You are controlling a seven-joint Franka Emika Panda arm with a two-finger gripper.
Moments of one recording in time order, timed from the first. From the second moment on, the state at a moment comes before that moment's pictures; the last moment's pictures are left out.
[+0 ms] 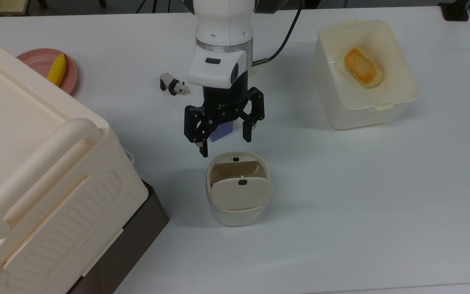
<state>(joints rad) -0.03 0.36 0.17 -1.58 -0.16 2.41 -0.31</state>
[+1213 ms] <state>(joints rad) -0.05 0.17 0.16 -1.57 -0.16 2.11 -0.29</state>
